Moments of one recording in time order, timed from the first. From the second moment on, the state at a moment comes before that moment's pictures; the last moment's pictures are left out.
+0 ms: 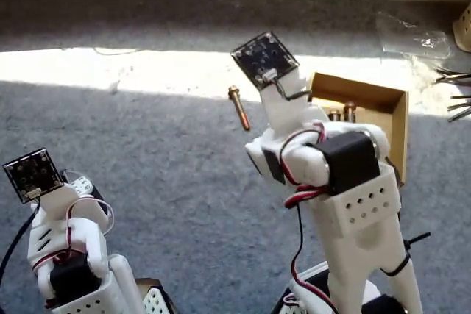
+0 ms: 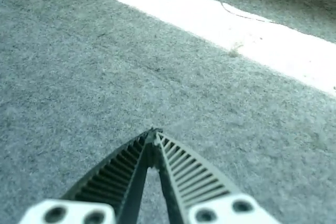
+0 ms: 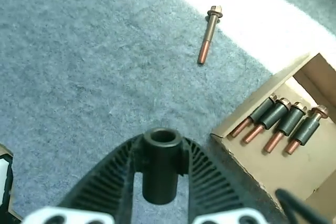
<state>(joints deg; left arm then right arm) -30.9 -104.1 79.8 66.2 7.3 -29.5 -33.1 -1.3 97.2 13.8</state>
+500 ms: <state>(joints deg) -23.0 -104.1 79.8 63.3 7.3 -29.5 -59.9 42.2 69.3 10.2</state>
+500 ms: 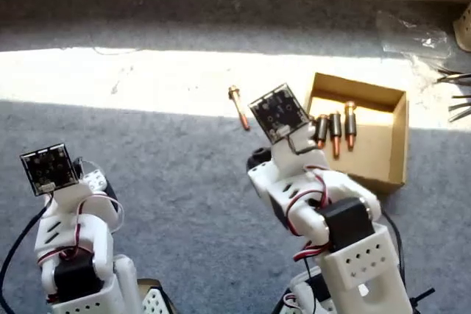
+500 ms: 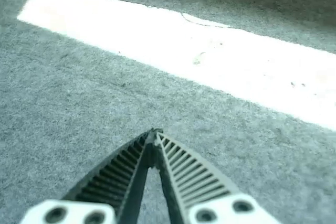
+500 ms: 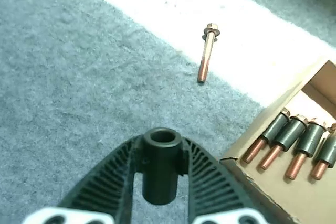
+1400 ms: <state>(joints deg) -0.9 -104.1 87.5 45.5 -3.6 -18.3 -86.7 70.4 57.4 4.2</state>
